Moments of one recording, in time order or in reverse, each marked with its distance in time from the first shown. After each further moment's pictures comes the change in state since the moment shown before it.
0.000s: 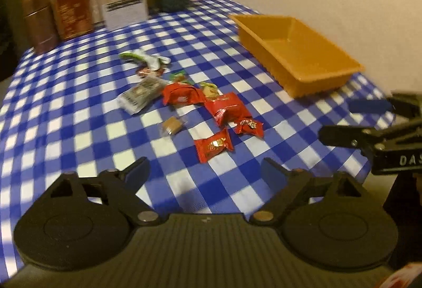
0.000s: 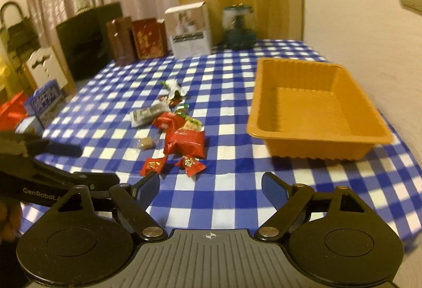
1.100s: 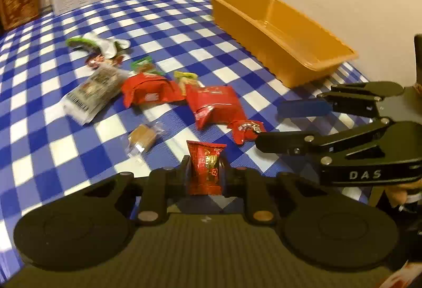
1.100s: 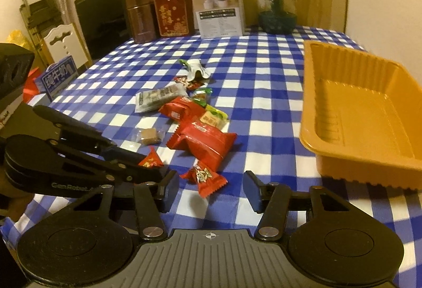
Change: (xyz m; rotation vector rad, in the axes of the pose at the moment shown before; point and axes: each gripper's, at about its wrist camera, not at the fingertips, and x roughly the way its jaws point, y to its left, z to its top) left arm 0.077 0.028 0.010 0.015 0.044 -0.209; right arm 0.091 0.003 0.006 -0.093 0.040 0.112
